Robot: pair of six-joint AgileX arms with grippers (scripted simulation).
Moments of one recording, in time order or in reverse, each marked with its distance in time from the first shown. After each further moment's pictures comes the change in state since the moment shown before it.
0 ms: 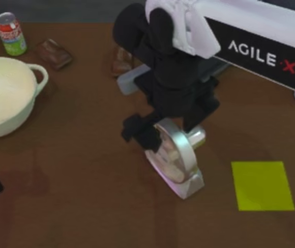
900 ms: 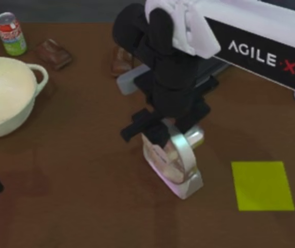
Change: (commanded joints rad) left arm 0.000 0.000 0.000 0.000 0.000 0.000; right arm 0.000 0.000 0.000 0.000 0.000 0.000
